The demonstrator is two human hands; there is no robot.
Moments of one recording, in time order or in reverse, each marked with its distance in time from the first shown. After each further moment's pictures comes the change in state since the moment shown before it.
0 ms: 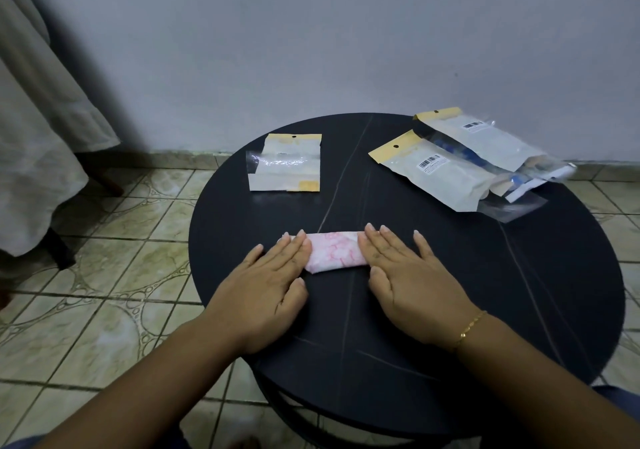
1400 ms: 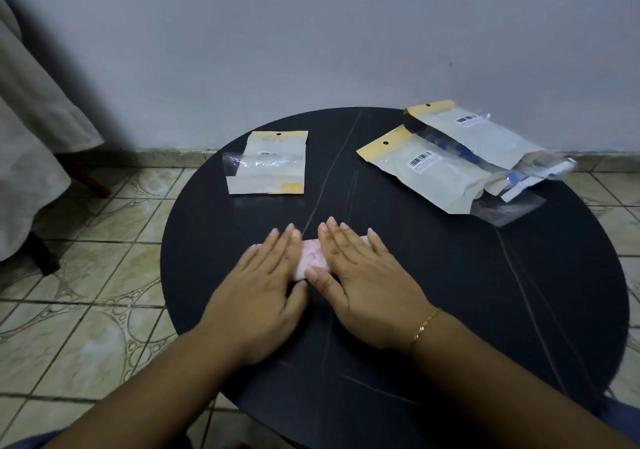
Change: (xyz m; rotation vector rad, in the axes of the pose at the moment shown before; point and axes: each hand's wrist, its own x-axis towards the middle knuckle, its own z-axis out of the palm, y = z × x) left_hand 0.022 0.013 0.011 0.025 0.063 -0.038; right_hand 0.023 -0.014 0.007 0.118 -0.022 -0.076
